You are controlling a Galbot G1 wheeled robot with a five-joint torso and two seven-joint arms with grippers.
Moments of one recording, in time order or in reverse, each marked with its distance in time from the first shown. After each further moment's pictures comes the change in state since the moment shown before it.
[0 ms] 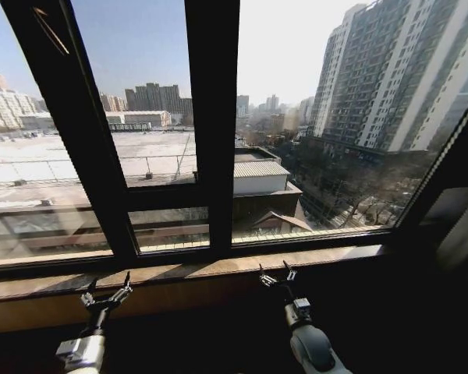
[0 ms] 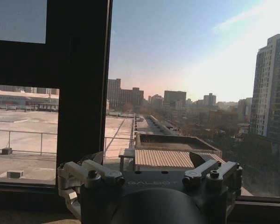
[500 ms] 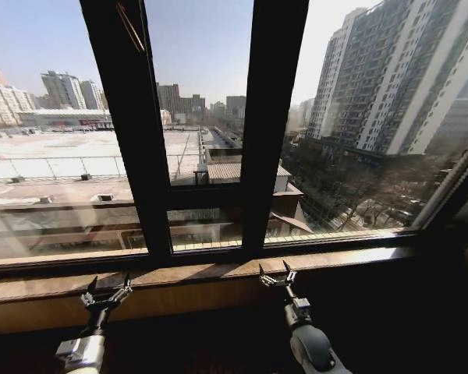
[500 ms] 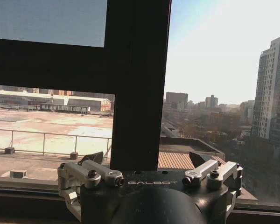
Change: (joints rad) left arm 0.000 0.000 0.000 0.000 0.000 0.000 0.000; right arm 0.000 0.000 -0.001 0.000 0.000 0.000 0.000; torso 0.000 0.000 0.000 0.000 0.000
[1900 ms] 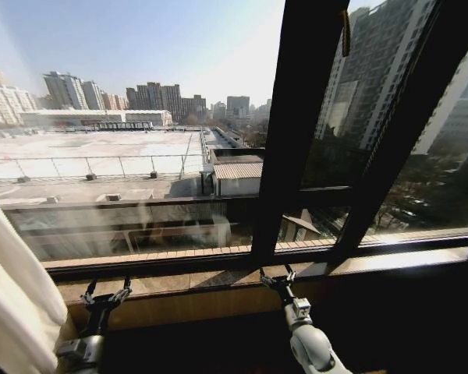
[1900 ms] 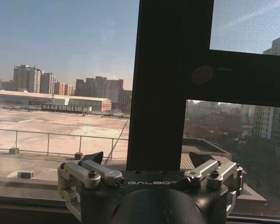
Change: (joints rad) left arm 0.000 0.000 0.000 0.000 0.000 -0.001 0.000; right arm 0.000 0.000 0.000 0.000 0.000 0.000 0.000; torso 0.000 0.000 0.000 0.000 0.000
